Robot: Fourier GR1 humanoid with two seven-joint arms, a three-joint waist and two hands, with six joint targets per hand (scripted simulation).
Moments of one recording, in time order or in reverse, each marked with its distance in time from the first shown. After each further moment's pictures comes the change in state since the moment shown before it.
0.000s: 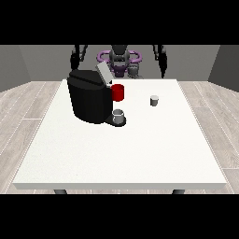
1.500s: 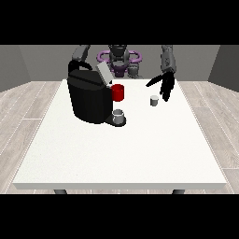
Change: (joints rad) left arm -0.298 0.287 0.059 0.382 -0.251 -0.108 -0.140; right arm -0.128 0.077 0.000 0.059 -0.056 0.010 -0.162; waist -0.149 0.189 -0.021
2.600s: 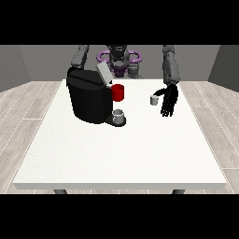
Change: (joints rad) left arm -0.251 0.087 -0.016 0.429 -0.204 -0.044 -0.083; right arm -0.114 -0.006 -0.013 0.085 0.035 -0.070 0.014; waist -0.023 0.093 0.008
